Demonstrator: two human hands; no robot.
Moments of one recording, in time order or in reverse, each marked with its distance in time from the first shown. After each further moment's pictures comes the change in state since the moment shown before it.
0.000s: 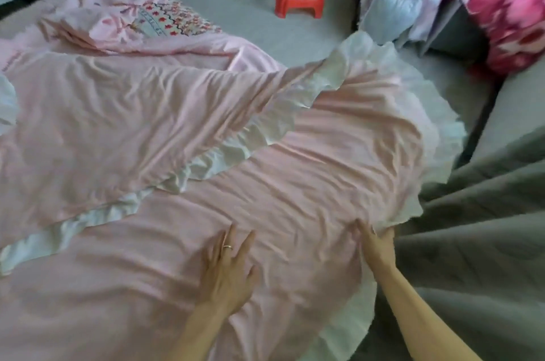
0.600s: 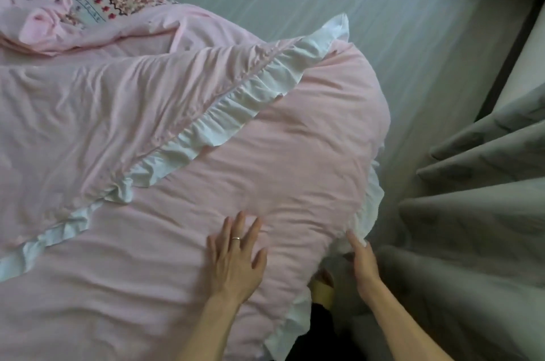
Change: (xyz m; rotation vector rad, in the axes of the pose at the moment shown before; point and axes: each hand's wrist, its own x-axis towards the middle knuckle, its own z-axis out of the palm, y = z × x) left_hand 0.068 0.127 0.048 0.162 -0.116 -0.062; right_hand 0.074 0.070 -0.047 0.352 -0.212 0.378
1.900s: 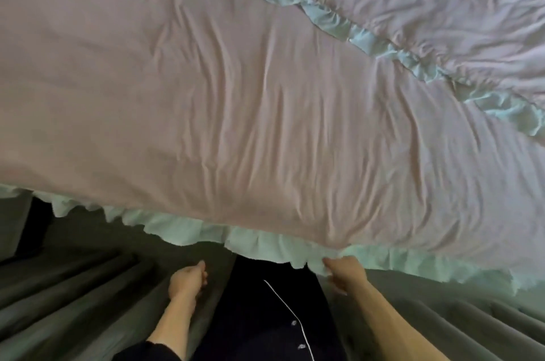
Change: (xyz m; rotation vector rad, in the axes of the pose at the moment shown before) left_hand -0.636 -0.216 0.191 -1.643 0.107 -2.017; right_hand -0.299 0.357 0.125 -1.879 -0.338 -0.178
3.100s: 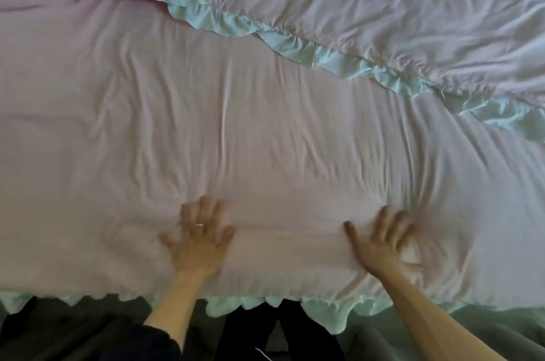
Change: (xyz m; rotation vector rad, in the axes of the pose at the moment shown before) left_hand 0.000 0.193 0.100 1.176 0.181 0.935; right_hand 0.101 -0.076 -0.118 -0.139 0.378 -0.137
